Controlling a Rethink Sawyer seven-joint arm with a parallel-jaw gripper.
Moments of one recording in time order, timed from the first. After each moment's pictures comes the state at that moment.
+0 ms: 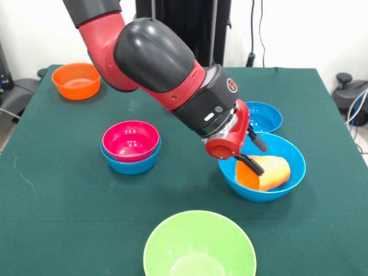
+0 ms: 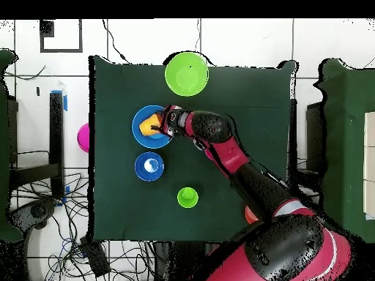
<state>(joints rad) -0.71 -0.26 0.61 1.69 0.40 0.47 2.84</state>
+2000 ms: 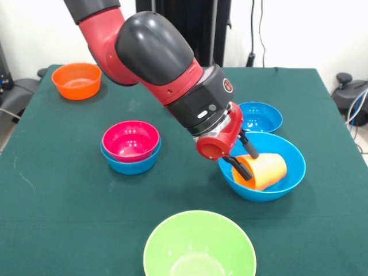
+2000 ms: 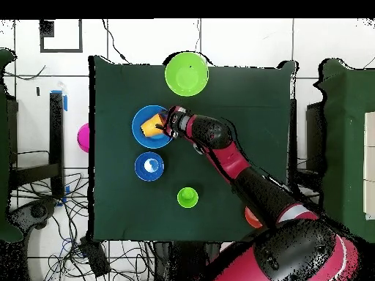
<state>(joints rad) -0.75 -0.27 0.63 1.75 0.38 0.32 2.84</state>
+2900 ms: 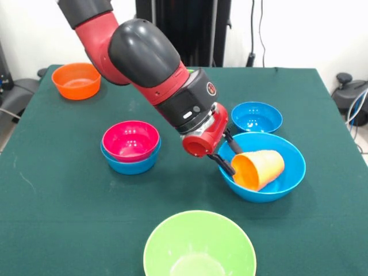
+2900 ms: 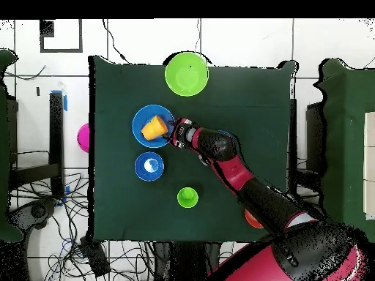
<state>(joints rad) -0.82 -0.21 0.63 1.80 0.32 0.26 2.84</state>
